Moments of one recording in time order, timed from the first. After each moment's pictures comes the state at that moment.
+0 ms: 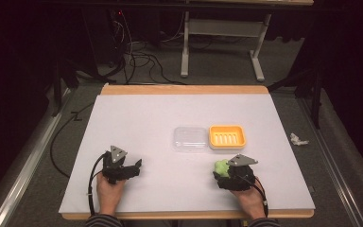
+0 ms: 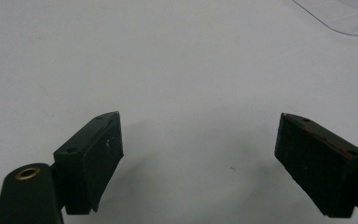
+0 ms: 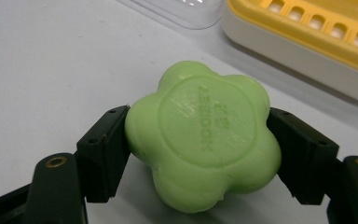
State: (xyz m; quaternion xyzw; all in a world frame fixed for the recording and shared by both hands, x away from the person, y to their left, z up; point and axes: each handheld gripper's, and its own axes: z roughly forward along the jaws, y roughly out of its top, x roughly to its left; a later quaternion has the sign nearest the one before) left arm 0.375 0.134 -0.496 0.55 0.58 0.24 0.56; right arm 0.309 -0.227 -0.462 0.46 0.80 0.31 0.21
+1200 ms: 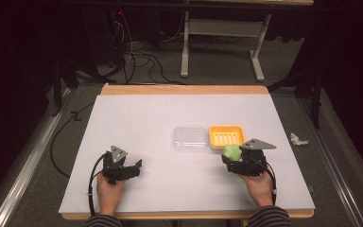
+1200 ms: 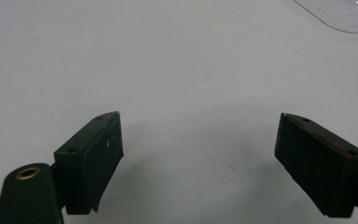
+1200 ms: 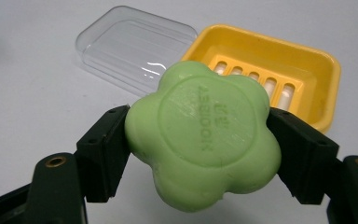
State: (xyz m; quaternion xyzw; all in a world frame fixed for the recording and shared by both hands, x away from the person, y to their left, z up) left arm 0.375 0.134 -0.496 0.54 0.58 0.24 0.56; right arm 0.331 -0.253 -0.420 0.50 0.76 0.36 0.21
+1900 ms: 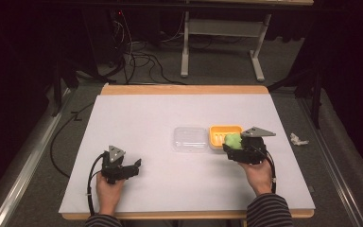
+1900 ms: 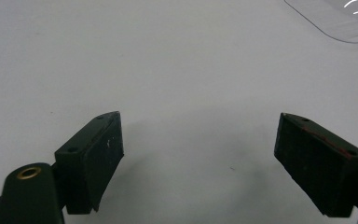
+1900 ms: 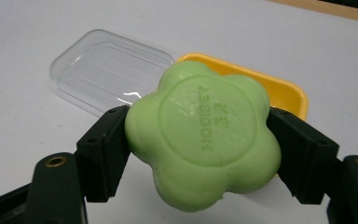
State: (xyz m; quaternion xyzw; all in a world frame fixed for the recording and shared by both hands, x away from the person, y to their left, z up) left arm 0.376 0.139 -0.494 0.53 0.59 0.22 0.57; right arm 0.359 -0.255 -0.404 0.51 0.75 0.35 0.23
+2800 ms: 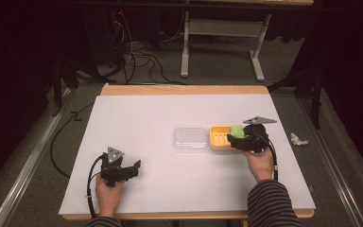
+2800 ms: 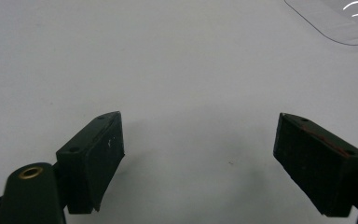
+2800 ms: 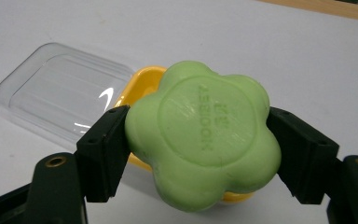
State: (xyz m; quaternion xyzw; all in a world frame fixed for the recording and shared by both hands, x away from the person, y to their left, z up) left arm 0.373 0.140 -0.494 0.53 0.60 0.21 0.56; right arm 0.393 -0.269 -0.400 0.54 0.74 0.33 0.23
